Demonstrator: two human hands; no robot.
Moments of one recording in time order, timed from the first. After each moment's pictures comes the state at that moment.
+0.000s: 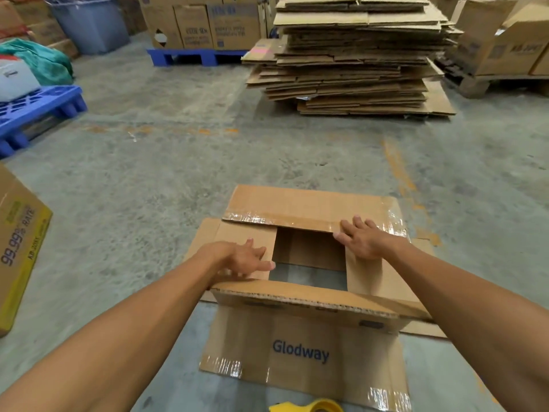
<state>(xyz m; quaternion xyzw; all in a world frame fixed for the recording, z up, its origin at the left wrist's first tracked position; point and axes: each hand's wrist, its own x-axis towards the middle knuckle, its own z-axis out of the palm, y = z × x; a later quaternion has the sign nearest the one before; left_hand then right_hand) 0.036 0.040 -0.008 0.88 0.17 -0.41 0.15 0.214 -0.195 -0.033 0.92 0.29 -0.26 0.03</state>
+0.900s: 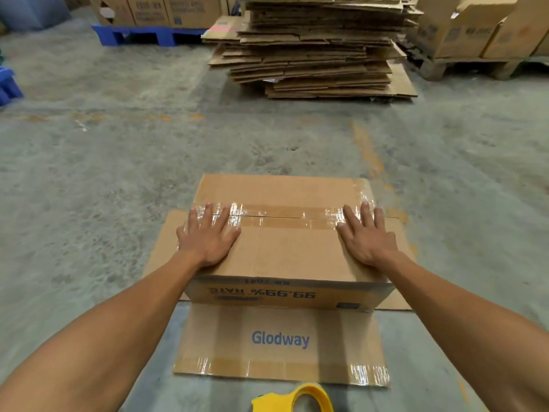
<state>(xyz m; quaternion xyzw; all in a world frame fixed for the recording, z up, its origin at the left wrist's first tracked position) 0.046 0.063 -0.073 0.95 0.26 -0.11 0.10 0.201 -0.255 -0.069 0.97 0.17 -0.16 -0.08</state>
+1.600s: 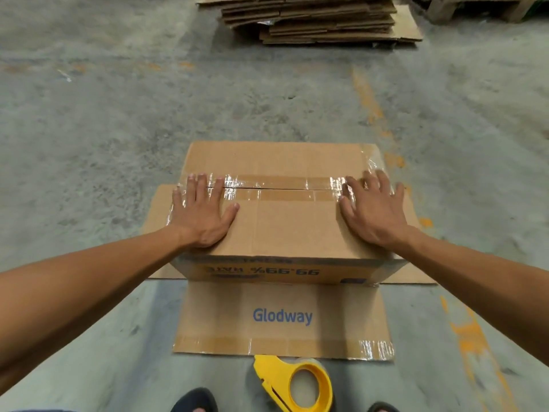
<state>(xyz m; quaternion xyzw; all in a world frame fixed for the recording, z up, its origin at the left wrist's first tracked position) -0.040 0.019 -0.083 0.97 0.20 -0.09 0.04 0.096 -0.289 -0.060 0.97 0.24 0.00 -0.05</state>
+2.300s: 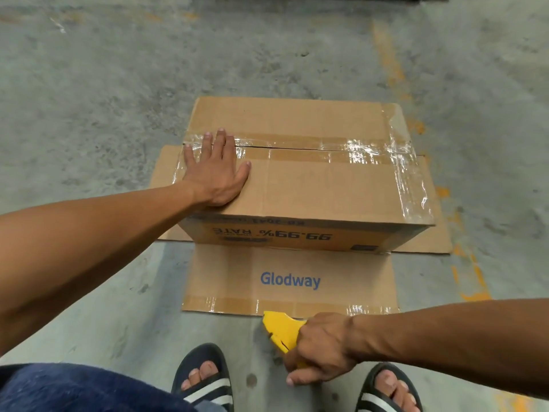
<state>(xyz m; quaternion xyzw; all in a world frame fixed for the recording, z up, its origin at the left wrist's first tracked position) -0.034 0.013 -0.084 0.98 0.18 -0.09 0.05 -0.109 -0.290 -0.125 0.61 0.70 -0.37 0.03</state>
